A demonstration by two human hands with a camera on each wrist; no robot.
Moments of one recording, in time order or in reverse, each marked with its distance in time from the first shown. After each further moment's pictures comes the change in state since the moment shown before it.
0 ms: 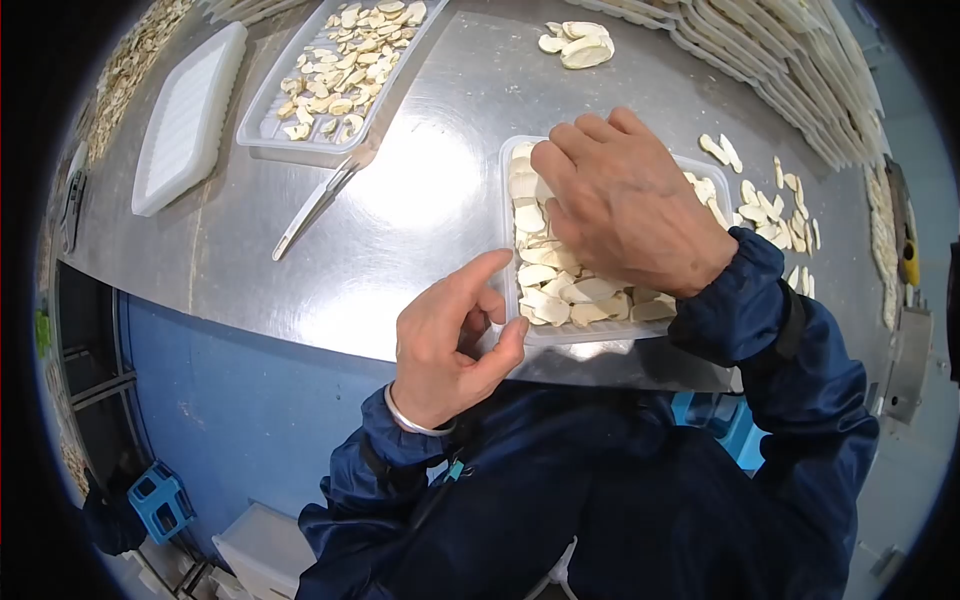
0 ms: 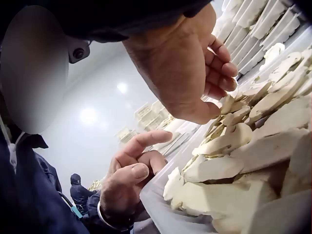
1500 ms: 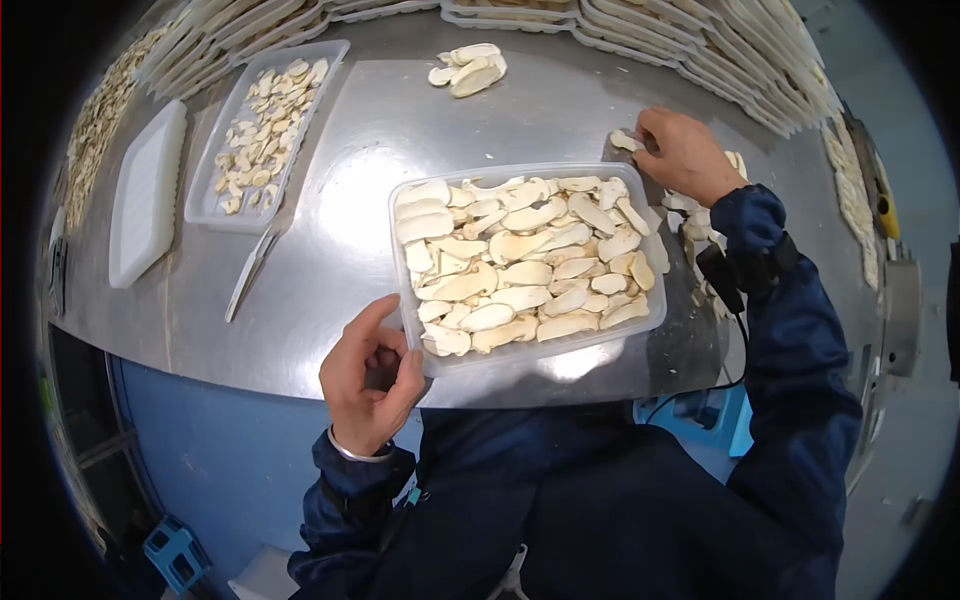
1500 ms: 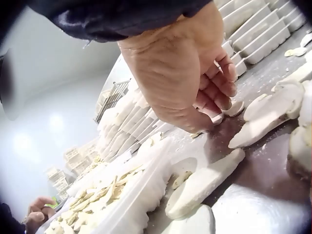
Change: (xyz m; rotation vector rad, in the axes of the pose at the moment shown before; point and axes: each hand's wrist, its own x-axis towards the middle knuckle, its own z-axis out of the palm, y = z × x) left_hand -0.005 0.007 0.007 -0.049 0.075 -0.145; right_hand -0.117 0.156 0.006 0.109 -0.227 0.632
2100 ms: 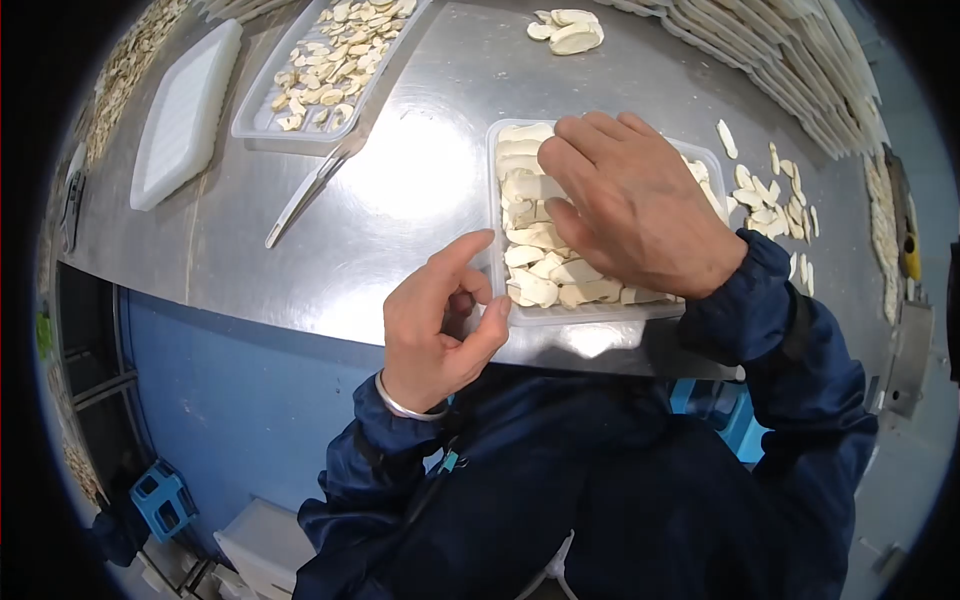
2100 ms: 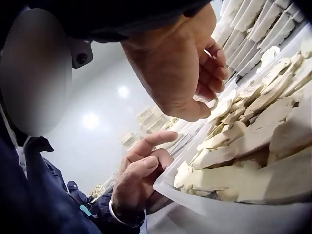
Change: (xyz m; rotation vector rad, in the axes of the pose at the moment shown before) left_hand 0.003 -0.005 -0.007 0.005 -0.079 0.129; right_hand -0.018 -0.188 -0.009 0.049 0.212 -0.618
